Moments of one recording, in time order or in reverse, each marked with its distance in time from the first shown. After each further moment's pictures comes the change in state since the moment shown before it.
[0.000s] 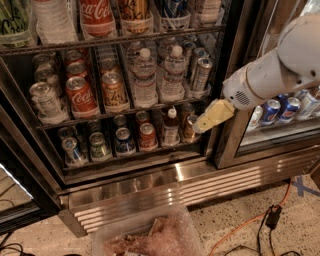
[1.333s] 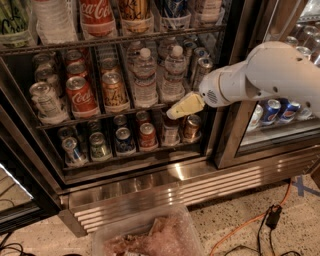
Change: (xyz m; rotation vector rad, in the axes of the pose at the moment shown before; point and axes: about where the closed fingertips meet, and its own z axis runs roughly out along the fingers) arm -0.047 -0.024 0.058 0.085 -0.210 0.091
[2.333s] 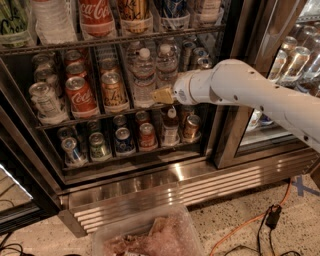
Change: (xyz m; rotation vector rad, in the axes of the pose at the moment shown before) arm -0.047 0.009 0.085 0.000 -0.179 0.044
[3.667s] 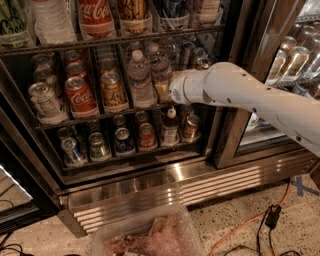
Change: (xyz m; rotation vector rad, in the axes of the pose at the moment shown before) arm -0.011 0.001 0.009 0.035 -0.041 0.001
